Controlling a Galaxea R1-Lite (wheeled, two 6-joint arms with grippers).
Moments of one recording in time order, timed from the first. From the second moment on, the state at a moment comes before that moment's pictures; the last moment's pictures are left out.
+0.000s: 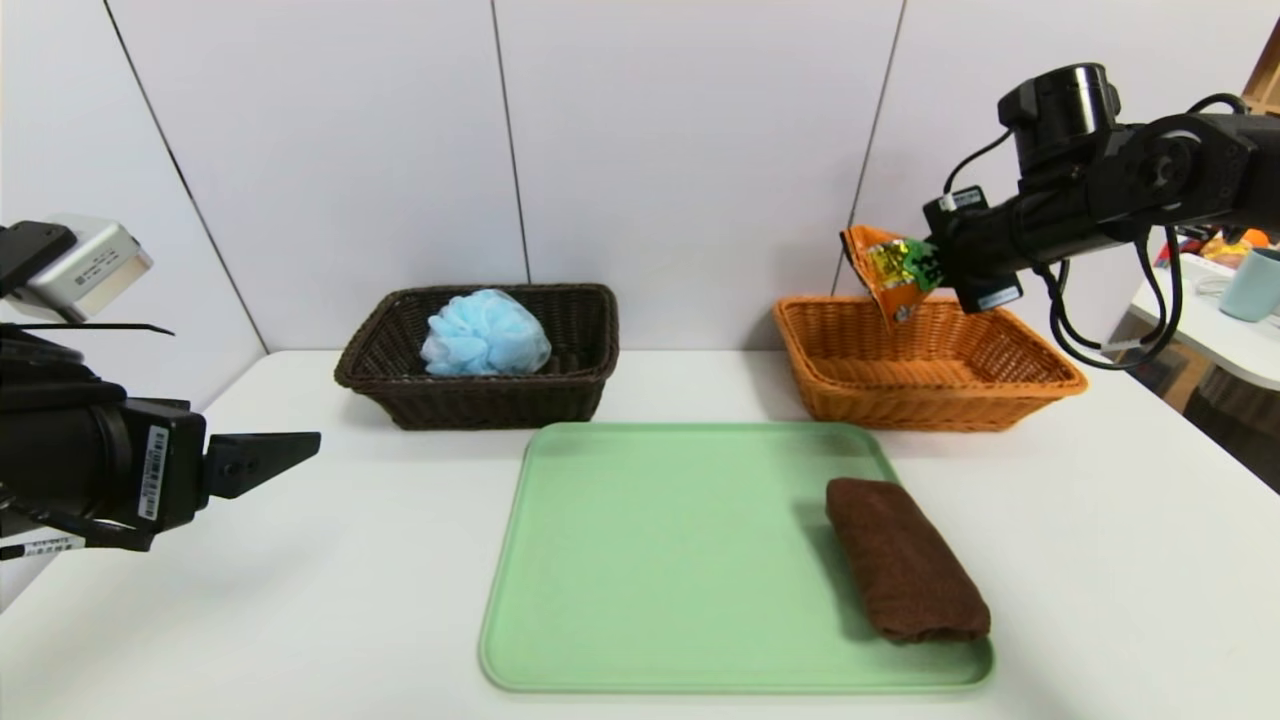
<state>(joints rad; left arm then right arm) -0.29 1.14 -0.93 0.27 0.12 0.00 0.12 2.07 -1.96 0.46 0.01 1.27</state>
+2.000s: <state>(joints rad) -0.29 1.14 -0.94 0.27 0.12 0.00 0.07 2.13 -1.95 0.57 0.02 1.27</state>
